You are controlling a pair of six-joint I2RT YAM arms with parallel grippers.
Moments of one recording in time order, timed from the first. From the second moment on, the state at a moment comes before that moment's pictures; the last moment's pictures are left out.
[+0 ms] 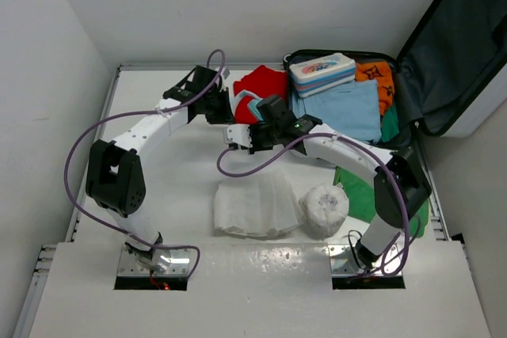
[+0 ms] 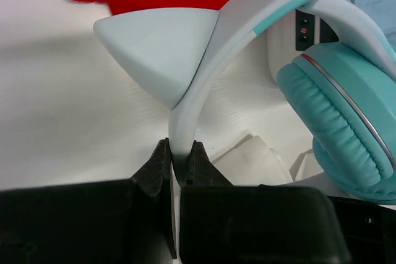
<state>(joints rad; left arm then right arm) -0.39 1.70 1.44 -0.55 0.21 -0.42 0.74 1.70 1.26 -0.37 -0.30 -1.02</state>
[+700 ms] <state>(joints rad) -0.31 1.67 1.54 -0.41 0.31 -0.38 0.12 1.24 1.08 -0.44 -0.40 -1.04</state>
